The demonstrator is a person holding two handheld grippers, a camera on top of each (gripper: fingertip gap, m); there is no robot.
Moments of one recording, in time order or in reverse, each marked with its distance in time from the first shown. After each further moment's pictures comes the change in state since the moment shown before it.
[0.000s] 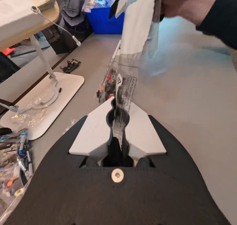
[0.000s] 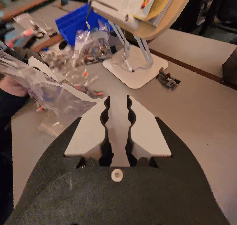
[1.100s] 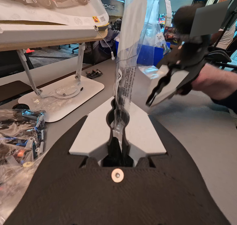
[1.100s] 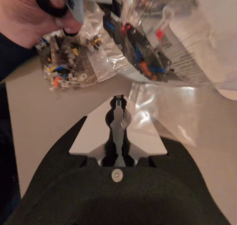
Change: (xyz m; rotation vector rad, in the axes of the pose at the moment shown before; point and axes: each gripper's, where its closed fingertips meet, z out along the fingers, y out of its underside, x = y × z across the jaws) left arm -0.052 -0.001 -0.039 0.231 -0.095 -0.249; right arm -0.143 0.078 0.114 -0.337 -0.118 -0.226
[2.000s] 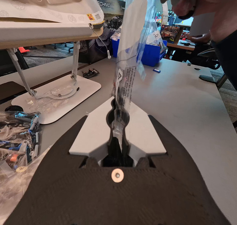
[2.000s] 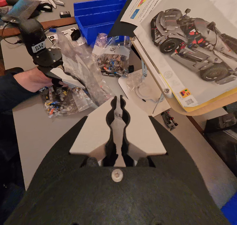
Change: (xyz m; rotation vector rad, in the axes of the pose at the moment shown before) left arm 0.006 0.002 0.004 -0.008 0.026 0.006; right arm 0.063 -0.130 -0.141 0.159 0.177 -0.090
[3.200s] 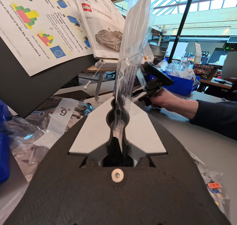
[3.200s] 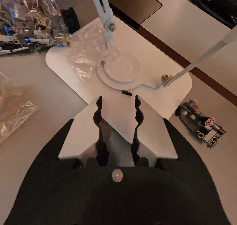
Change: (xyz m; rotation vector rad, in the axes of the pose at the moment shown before) left arm -0.092 -0.032 -0.109 0.243 -0.283 -0.049; right arm 0.091 0.134 0.218 -0.174 0.284 0.196
